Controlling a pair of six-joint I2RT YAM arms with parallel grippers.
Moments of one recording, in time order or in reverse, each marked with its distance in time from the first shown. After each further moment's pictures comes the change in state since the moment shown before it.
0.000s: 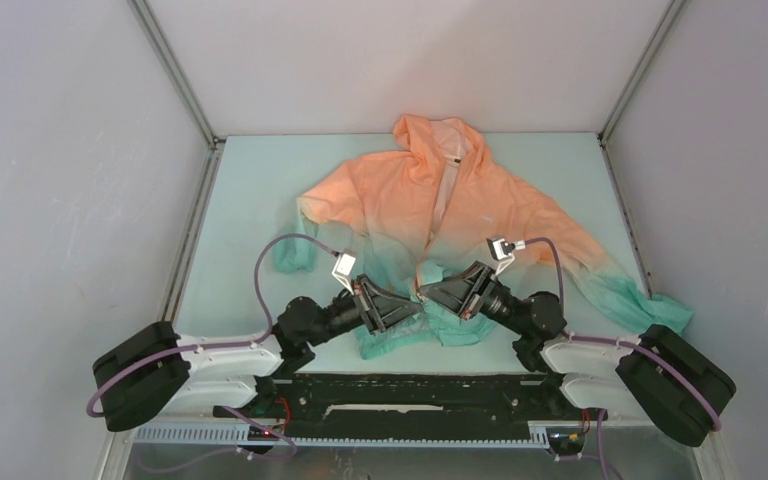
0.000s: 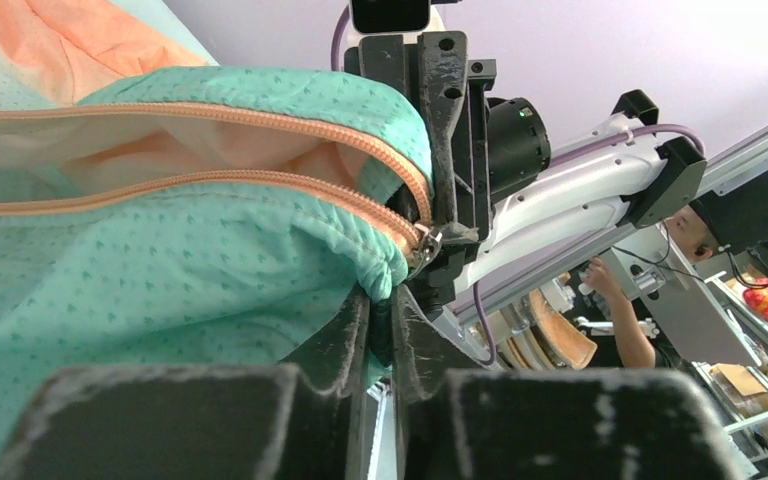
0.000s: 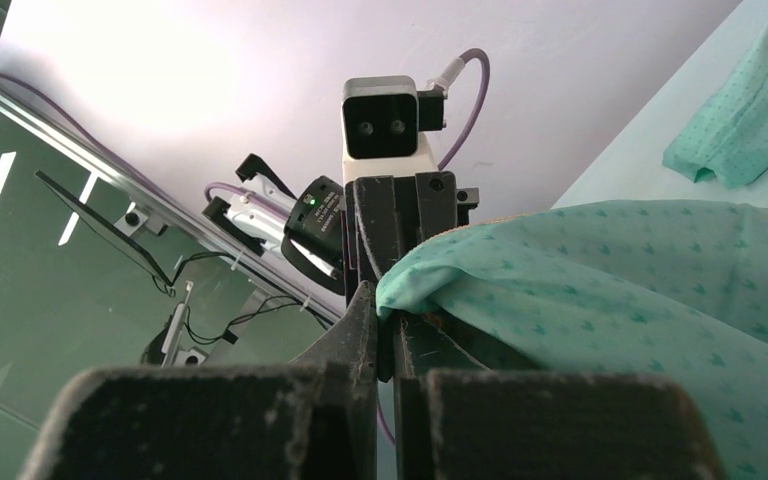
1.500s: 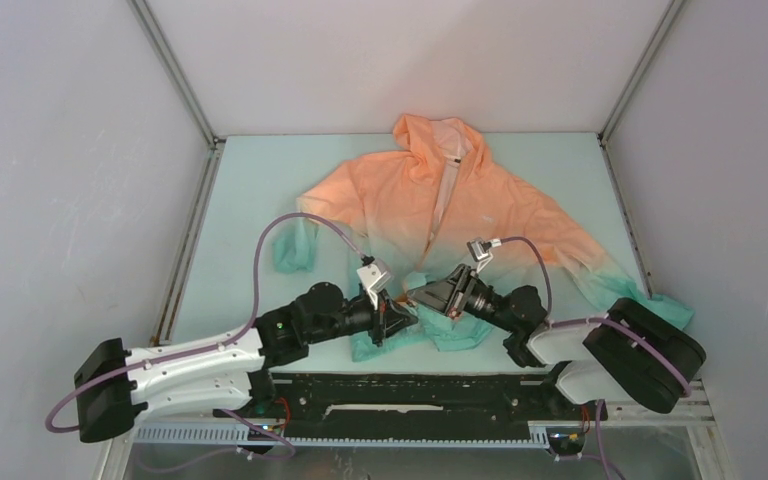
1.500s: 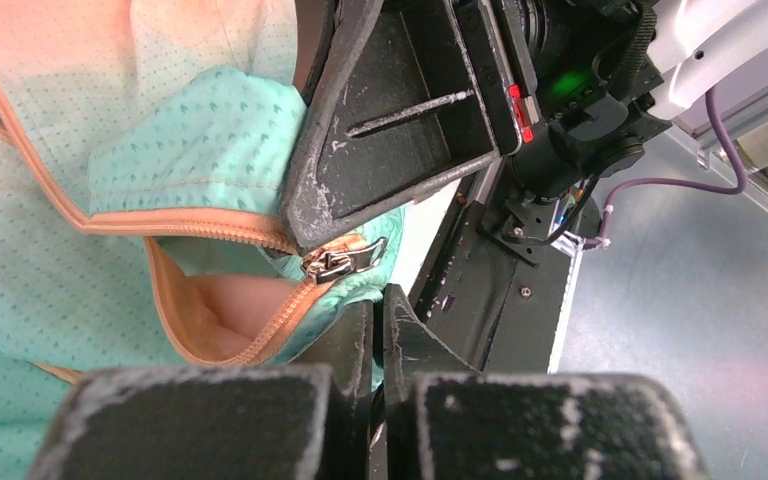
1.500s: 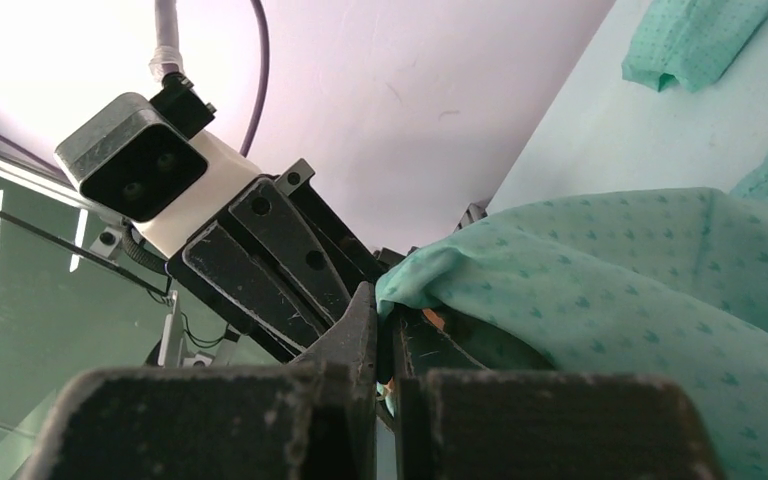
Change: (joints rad) left arm -0.099 -0.196 0.271 -0.890 -0.047 0.543; right arm 0.018 0.192 0.036 0.000 -0.010 0.063
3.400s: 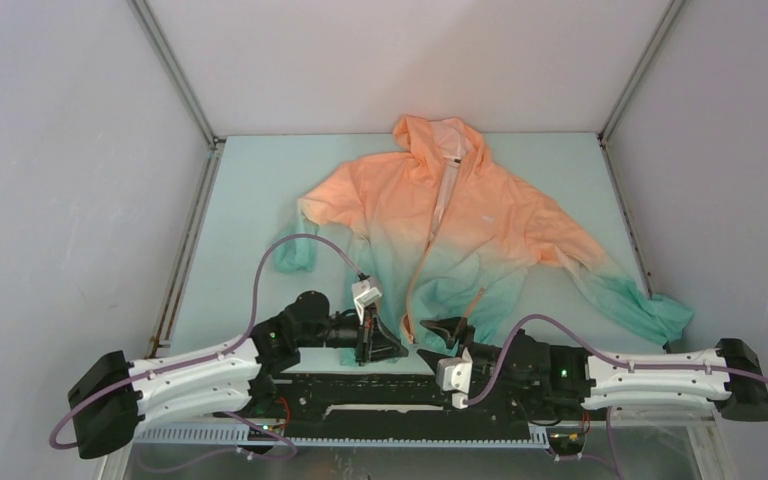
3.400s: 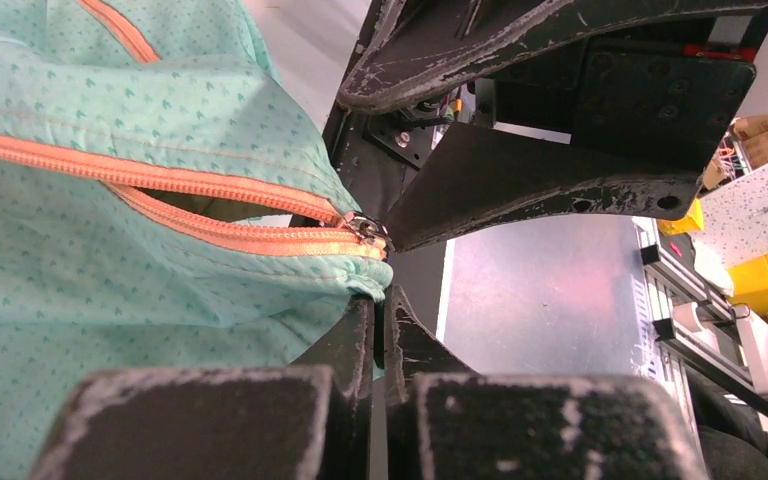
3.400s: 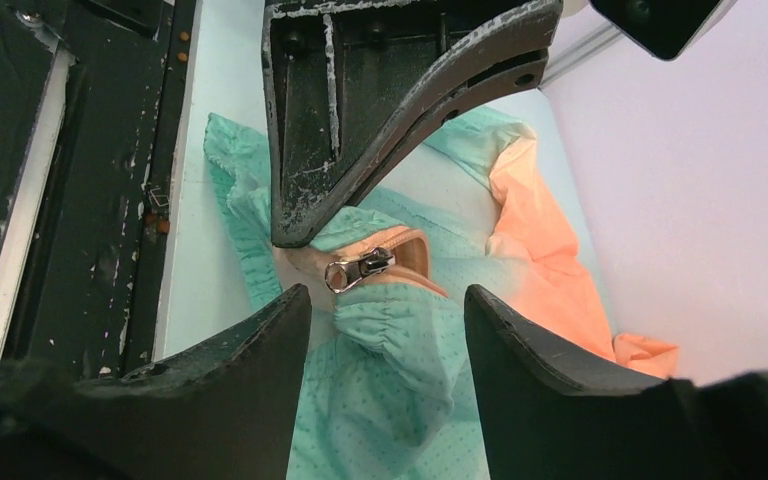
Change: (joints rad) left arm 0.095 -0.071 -0.189 0.116 0.360 -0.160; right arm 0.686 -0.740 0.097 -1.236 0.541 -1.964
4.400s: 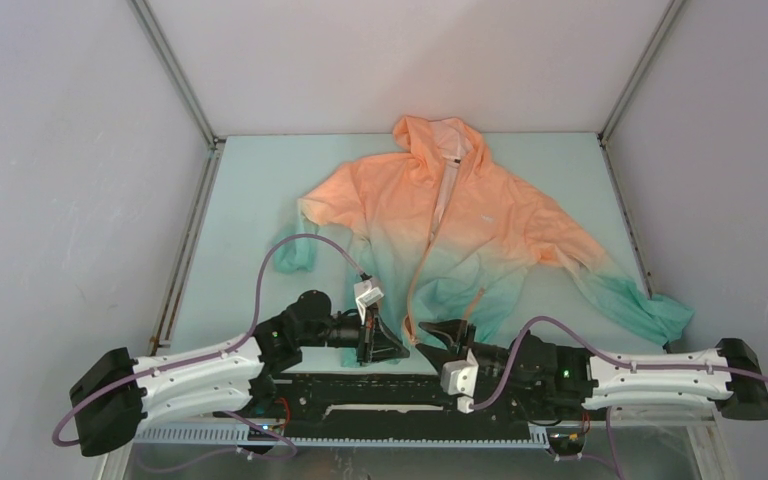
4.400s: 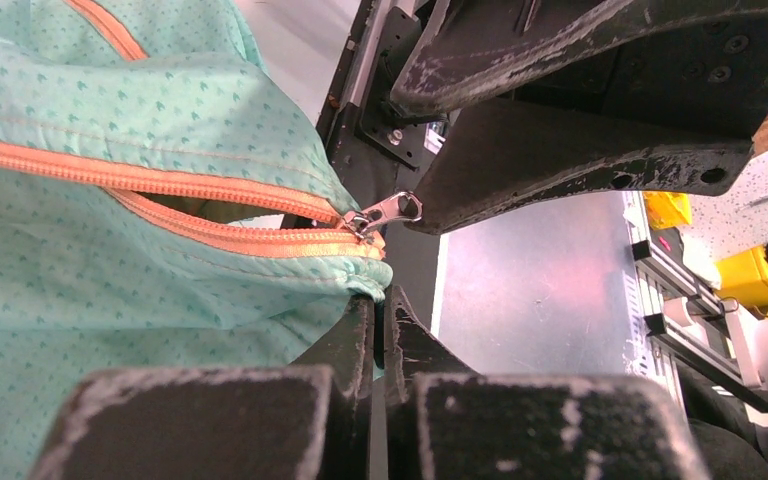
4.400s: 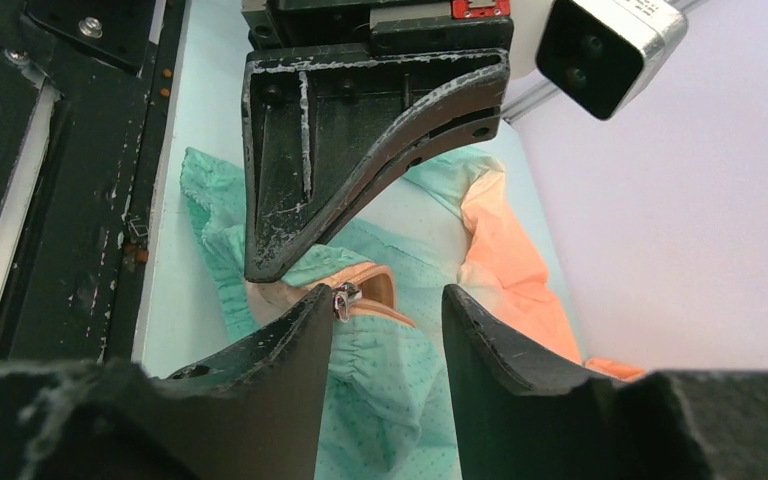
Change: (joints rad) left arm 0.002 0.031 0.000 0.031 0.023 -0.010; right arm 0.013 -0.018 -0.003 0.053 -0.008 -0.053
